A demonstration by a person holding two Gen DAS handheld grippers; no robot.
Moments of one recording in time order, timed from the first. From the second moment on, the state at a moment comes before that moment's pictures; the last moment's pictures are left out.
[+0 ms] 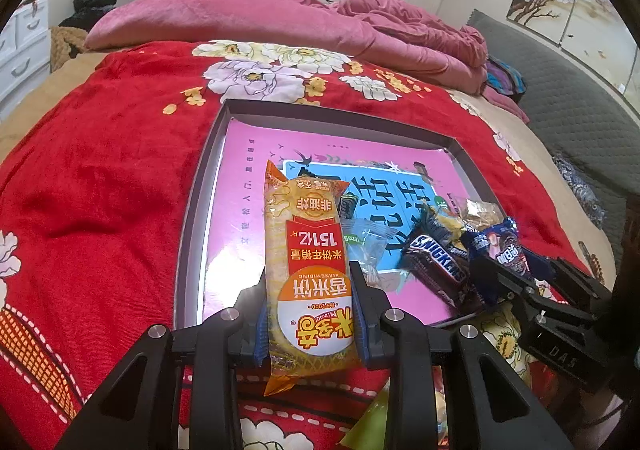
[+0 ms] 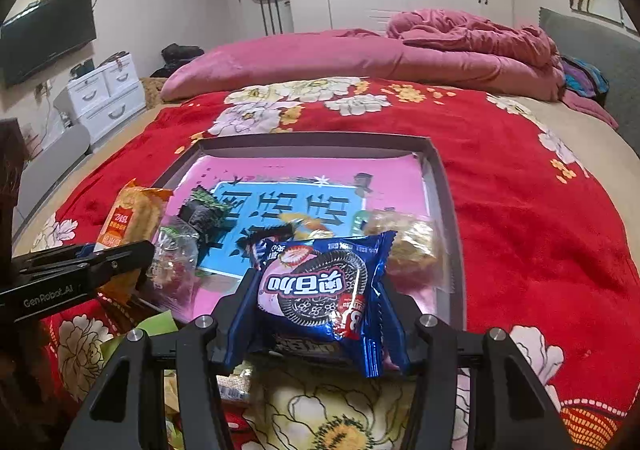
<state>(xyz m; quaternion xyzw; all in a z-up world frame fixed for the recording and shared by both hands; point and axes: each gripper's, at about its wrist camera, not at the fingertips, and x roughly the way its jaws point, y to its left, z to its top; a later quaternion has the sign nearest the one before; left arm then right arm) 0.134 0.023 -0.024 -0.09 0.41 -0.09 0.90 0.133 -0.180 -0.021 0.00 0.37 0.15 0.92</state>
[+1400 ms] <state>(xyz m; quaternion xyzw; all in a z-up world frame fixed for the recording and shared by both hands) 0.141 0.027 -0.026 -0.10 0.41 -0.07 0.90 0.140 -0.174 -0.023 -0.01 0.37 0.15 0.92</state>
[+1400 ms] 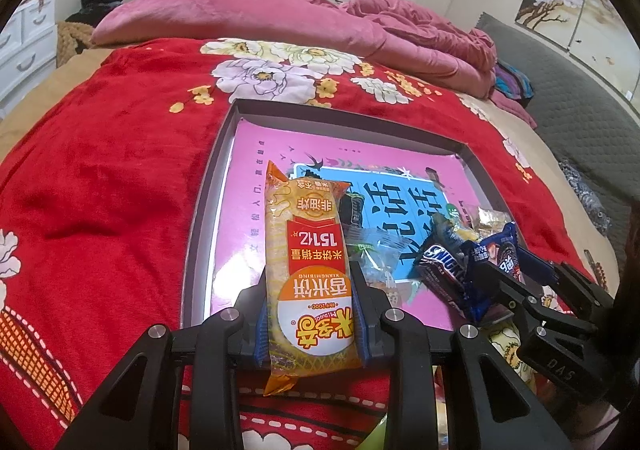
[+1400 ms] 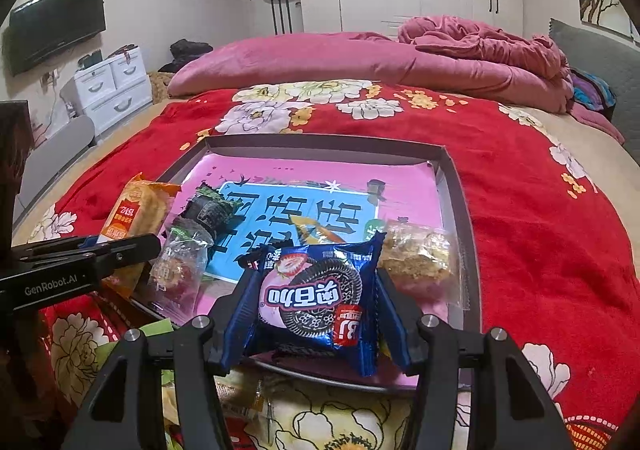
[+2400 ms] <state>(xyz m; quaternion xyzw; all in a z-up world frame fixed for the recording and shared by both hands) 0.138 0.027 -0.018 -0.09 0.40 -0.07 0.91 0.139 -0.188 -0.016 -0.01 0.35 0.11 0.93</state>
